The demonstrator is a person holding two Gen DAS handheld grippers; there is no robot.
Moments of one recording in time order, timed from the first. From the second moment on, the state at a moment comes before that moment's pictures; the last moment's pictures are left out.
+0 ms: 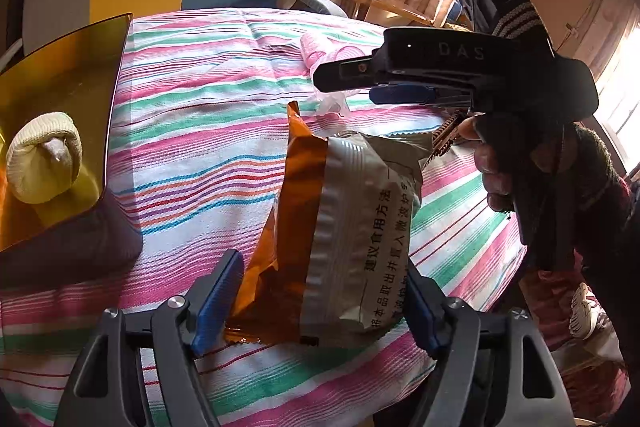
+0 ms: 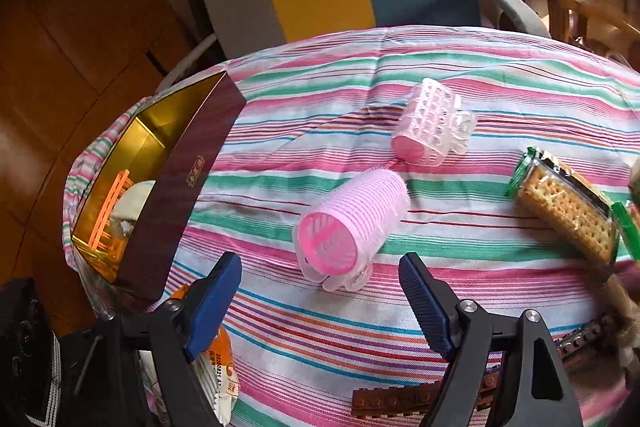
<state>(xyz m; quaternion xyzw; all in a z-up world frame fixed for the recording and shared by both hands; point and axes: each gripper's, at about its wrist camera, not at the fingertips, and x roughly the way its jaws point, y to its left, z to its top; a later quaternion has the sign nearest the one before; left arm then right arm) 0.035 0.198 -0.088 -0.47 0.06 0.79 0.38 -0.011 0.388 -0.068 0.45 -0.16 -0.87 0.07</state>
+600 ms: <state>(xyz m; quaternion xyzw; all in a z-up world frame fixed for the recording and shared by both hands) 0.042 0.200 -0.086 -0.47 0.07 0.79 0.38 -0.033 0.407 -0.071 0.43 -0.25 -0.87 0.02</state>
